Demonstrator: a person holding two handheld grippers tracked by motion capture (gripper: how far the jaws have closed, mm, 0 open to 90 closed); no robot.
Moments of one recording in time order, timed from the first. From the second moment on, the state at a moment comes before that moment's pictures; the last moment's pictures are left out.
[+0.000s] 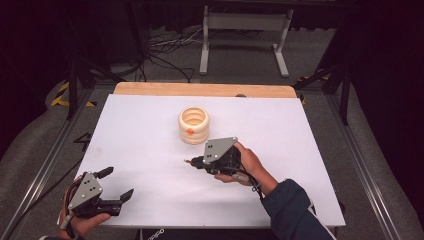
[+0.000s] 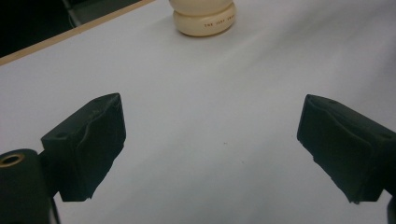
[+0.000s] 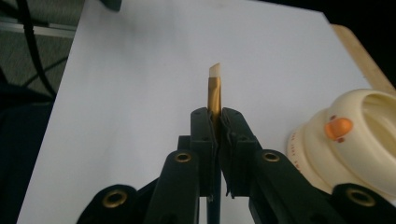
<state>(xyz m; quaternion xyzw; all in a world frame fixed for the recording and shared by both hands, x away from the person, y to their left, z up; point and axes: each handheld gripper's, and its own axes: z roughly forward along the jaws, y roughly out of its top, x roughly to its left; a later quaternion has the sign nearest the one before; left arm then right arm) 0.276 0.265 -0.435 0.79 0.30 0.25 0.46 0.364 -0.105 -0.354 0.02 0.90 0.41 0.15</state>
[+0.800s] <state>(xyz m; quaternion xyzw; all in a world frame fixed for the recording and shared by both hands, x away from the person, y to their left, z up) 0.275 0.267 -0.433 0.79 0.30 0.25 0.47 0.401 -0.140 -0.331 0.14 0.79 0.56 0.20</state>
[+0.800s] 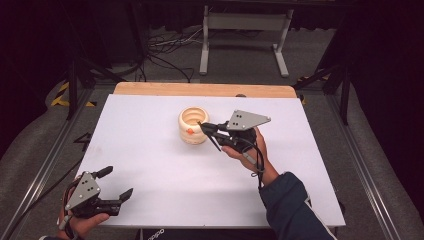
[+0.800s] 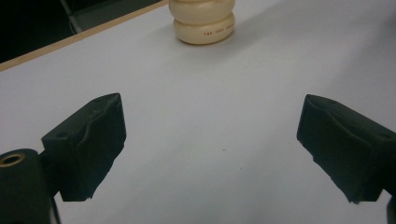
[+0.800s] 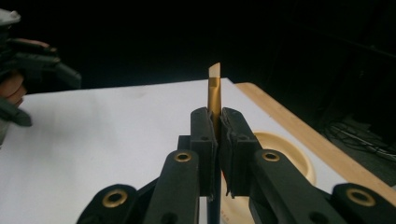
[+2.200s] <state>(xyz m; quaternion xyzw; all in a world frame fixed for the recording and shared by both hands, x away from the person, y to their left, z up) 0.272 0.271 -0.427 0.76 0.29 0.26 0.52 0.462 -0.113 -0.301 0.19 0.70 0.65 0.23</state>
